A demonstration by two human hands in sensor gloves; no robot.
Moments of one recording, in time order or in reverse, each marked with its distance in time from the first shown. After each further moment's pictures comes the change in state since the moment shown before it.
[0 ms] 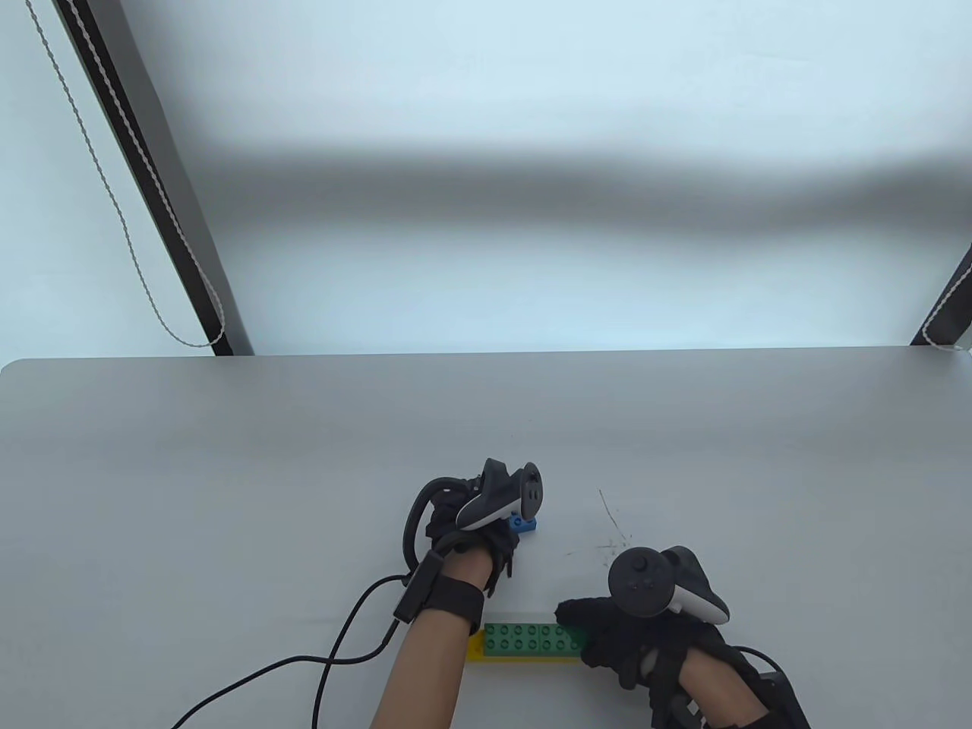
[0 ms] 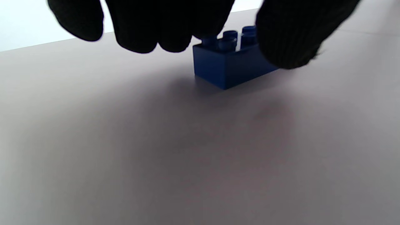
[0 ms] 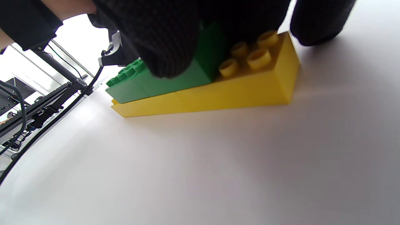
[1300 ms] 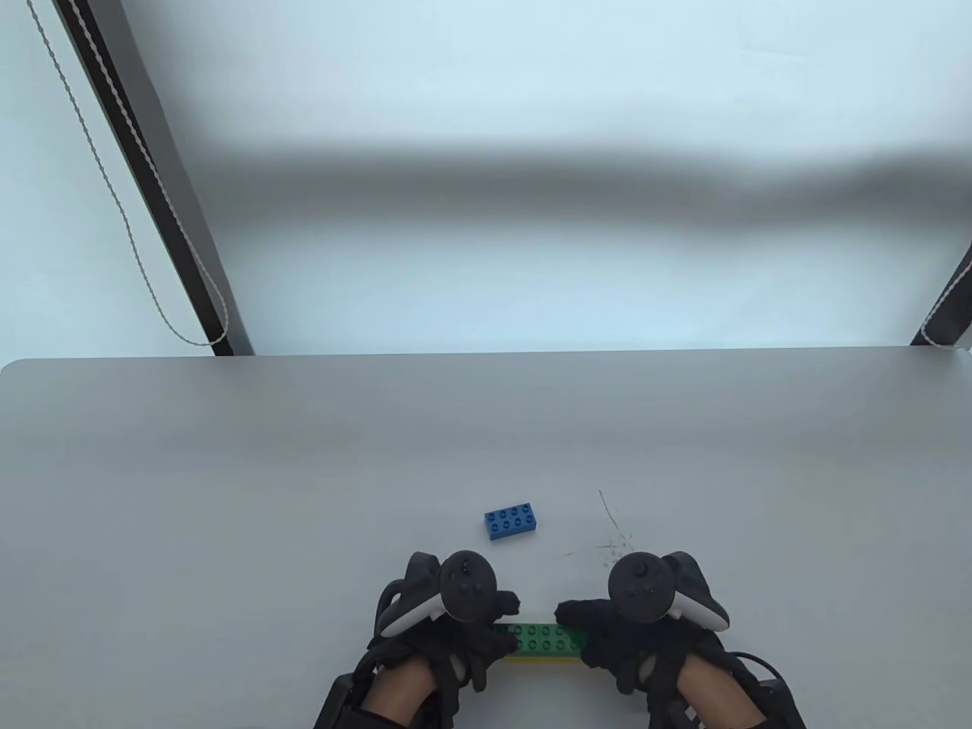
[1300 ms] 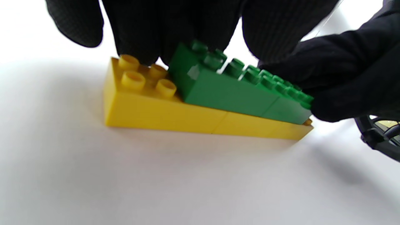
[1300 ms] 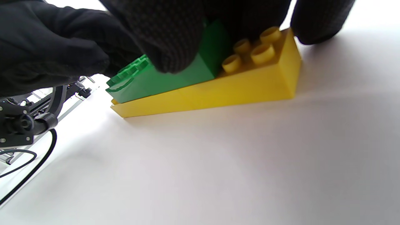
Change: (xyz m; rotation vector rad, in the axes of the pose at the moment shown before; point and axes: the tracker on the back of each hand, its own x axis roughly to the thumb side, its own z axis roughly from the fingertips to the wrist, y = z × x) left_hand -0.026 -0.034 0.125 -0.013 -0.330 0.486; right_hand 0.000 0.004 0.001 -0.016 0.014 0.006
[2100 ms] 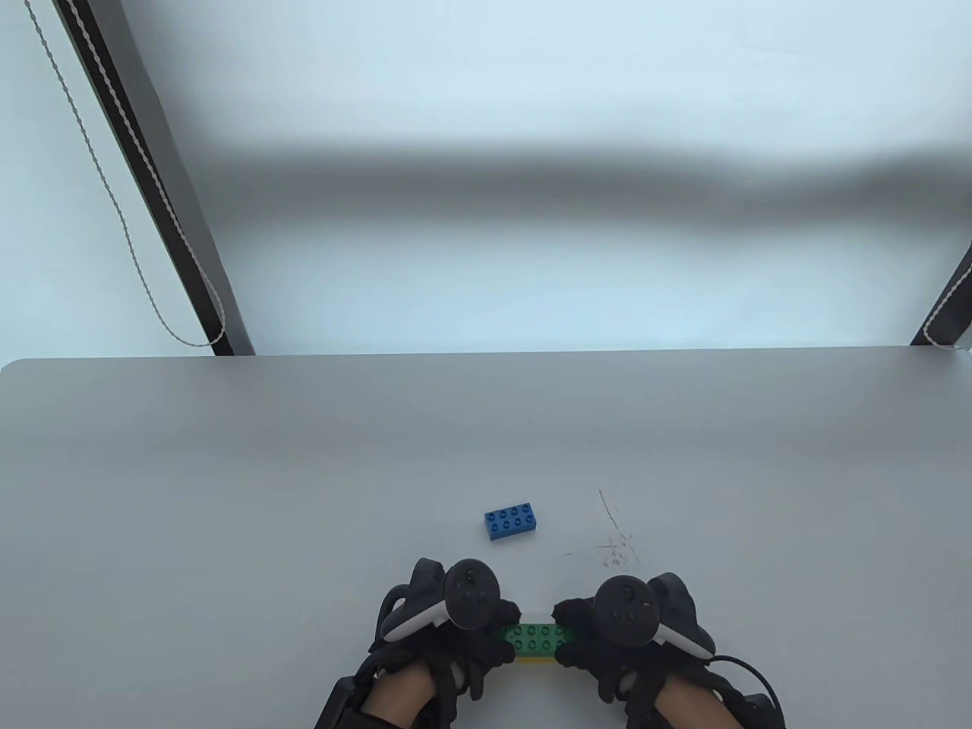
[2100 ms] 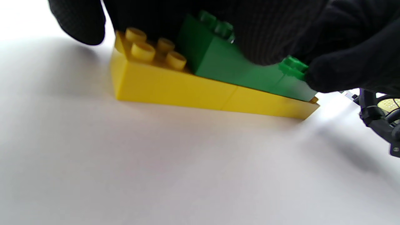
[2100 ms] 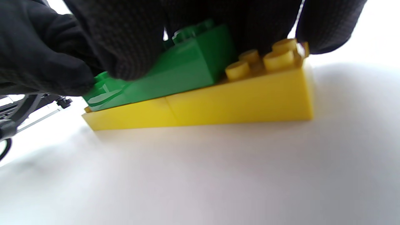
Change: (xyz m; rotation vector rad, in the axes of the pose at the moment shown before) left_hand -0.003 -0.013 -0.001 -0.071 -0.017 -0.038; right_hand 0.016 0.009 0.003 -0.172 0.007 0.125
